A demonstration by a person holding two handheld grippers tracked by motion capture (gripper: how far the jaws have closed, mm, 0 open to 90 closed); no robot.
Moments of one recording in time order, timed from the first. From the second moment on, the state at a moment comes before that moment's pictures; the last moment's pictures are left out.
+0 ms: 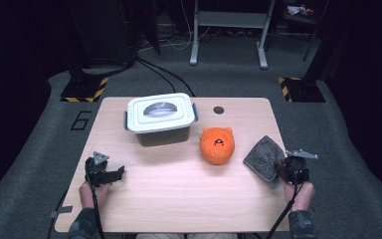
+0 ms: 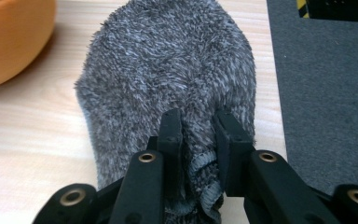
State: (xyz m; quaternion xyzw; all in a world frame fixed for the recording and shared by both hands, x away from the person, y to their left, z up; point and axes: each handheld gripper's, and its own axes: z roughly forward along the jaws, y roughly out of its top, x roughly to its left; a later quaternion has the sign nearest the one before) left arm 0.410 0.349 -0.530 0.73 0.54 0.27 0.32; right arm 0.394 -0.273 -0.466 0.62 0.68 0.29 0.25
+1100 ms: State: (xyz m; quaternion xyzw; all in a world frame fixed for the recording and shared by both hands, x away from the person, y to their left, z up) left arm 0.410 0.349 -0.530 0.73 0.54 0.27 0.32; right arm 0.413 -0.188 -0.436 0.59 0.71 0.34 0.21
